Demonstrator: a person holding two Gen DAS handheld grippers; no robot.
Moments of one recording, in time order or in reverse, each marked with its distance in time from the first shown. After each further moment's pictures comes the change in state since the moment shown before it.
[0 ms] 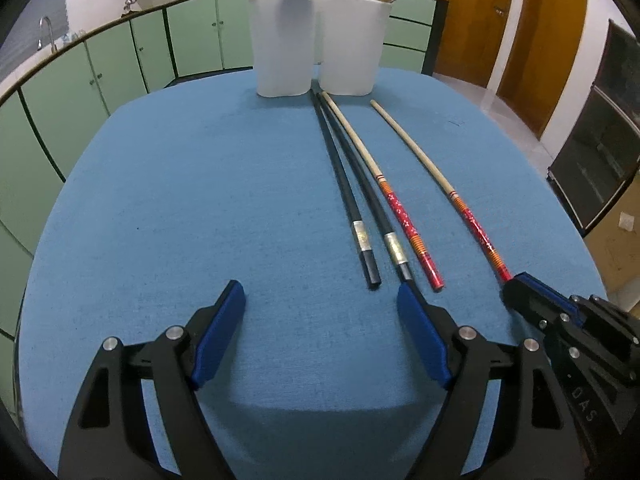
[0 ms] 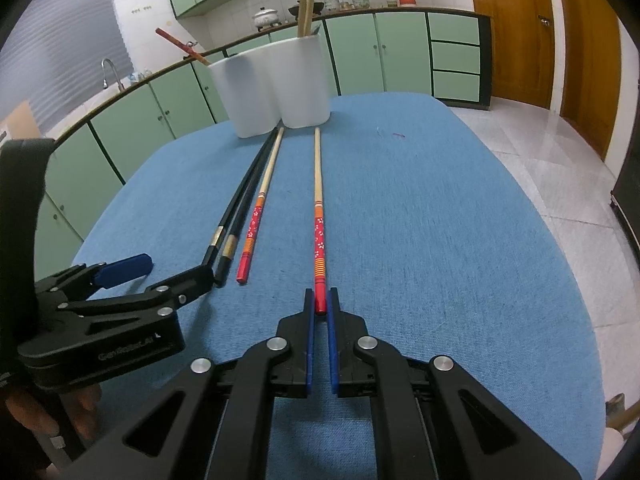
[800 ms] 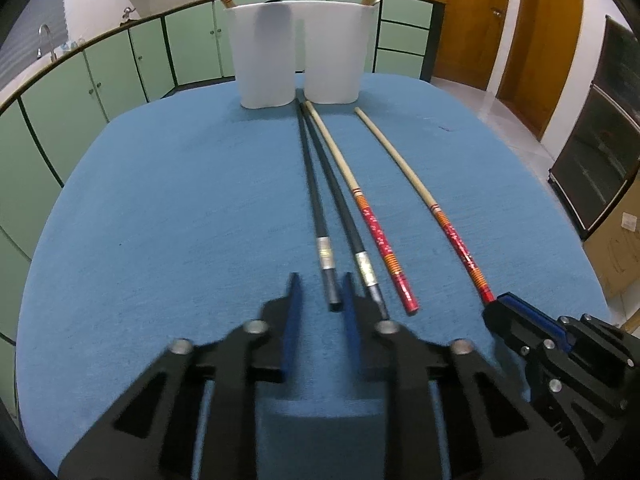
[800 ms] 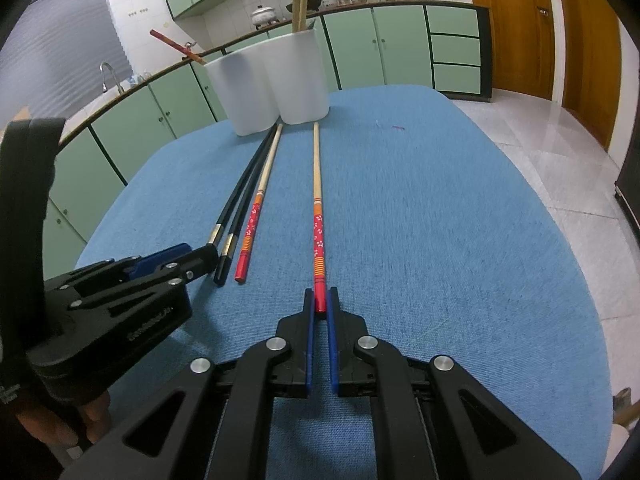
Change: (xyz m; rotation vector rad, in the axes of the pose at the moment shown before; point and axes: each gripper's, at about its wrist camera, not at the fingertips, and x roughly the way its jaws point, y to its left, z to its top) left arm 0.005 -0.021 0.004 0.017 -0.026 0.005; right arm 0.007 -0.003 0.001 0.027 0.016 0.021
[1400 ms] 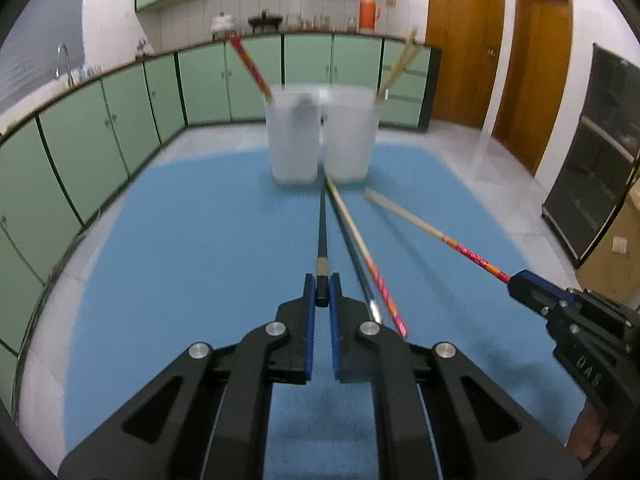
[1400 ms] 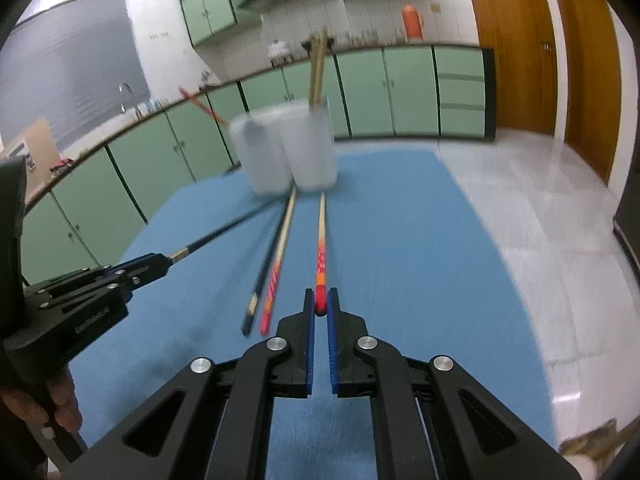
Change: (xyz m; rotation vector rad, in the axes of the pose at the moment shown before) left arm -0.088 0.025 0.022 -0.011 -0.191 0.006; right arm -0.074 0.007 0.038 -0.069 -0.192 0.020
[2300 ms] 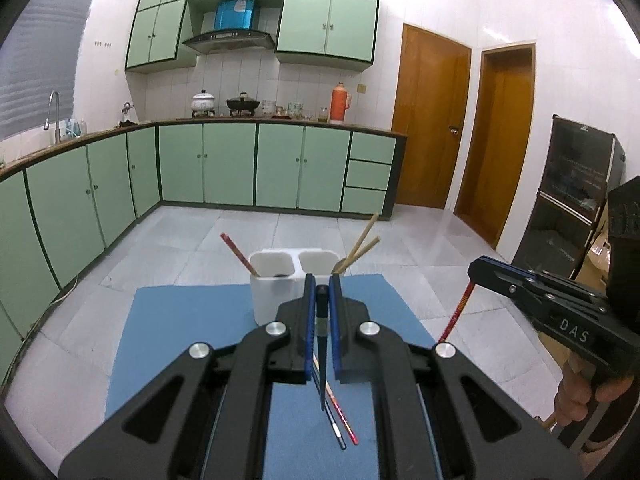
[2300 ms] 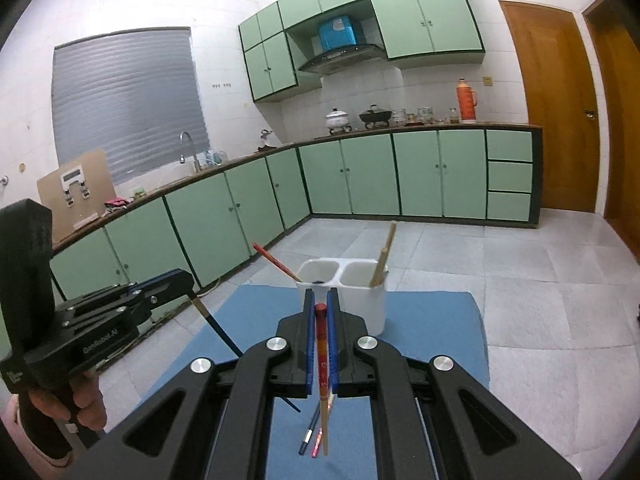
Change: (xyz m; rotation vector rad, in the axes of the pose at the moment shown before) left arm -0.083 0.006 0.109 -0.010 -0.277 -0.137; right arm -0.053 0.021 0.143 -0.102 -0.183 0.185
